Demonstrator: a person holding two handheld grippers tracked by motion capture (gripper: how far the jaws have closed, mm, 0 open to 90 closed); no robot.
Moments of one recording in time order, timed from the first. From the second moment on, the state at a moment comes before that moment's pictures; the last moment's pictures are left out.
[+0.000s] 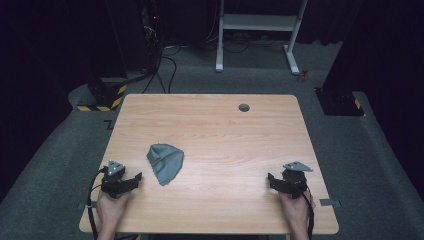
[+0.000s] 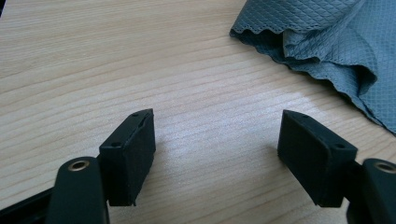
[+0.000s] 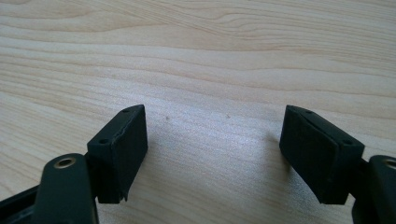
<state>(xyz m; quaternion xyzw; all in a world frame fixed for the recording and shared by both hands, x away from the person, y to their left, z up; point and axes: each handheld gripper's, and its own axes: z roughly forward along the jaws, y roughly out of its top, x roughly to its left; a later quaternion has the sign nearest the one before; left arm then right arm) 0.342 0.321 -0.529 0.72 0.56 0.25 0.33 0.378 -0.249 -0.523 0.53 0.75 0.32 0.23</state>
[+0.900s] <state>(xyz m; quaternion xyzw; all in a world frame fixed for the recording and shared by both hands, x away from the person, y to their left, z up) 0.342 0.317 -0.529 0.73 0.55 0.24 0.32 0.378 -0.249 -0.523 0.53 0.75 0.32 0.23</state>
